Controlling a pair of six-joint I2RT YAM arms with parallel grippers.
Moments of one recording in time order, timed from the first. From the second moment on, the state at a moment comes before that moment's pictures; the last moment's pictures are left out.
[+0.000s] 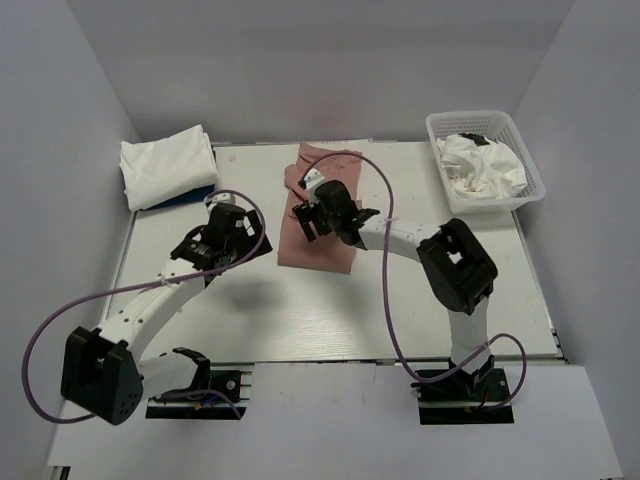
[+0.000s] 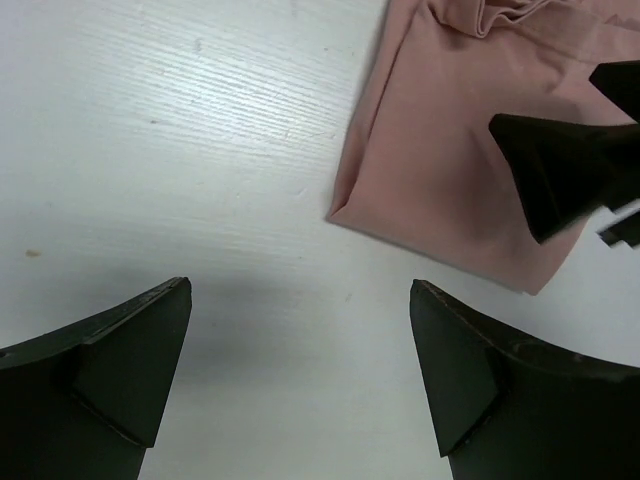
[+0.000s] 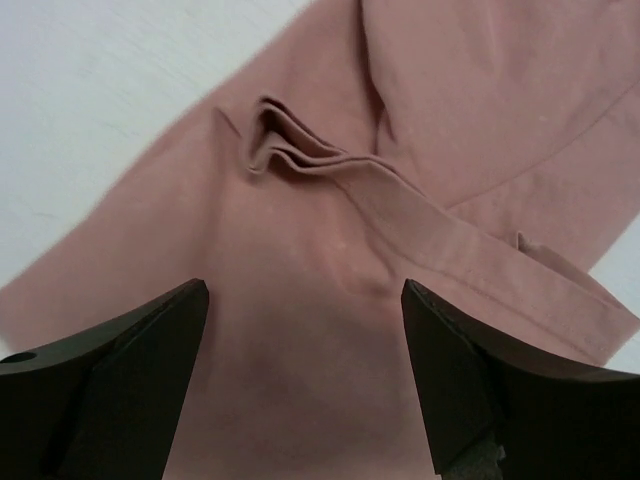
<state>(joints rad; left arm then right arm) -0.43 1.19 0.85 -0.47 -0.20 -0.66 0.75 1.97 1.32 0.05 0.07 -0.02</state>
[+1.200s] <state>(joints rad) -0.41 1.80 1.12 -0.38 -0.15 -0.56 0.69 1.69 0.98 0.00 0.00 0.37</state>
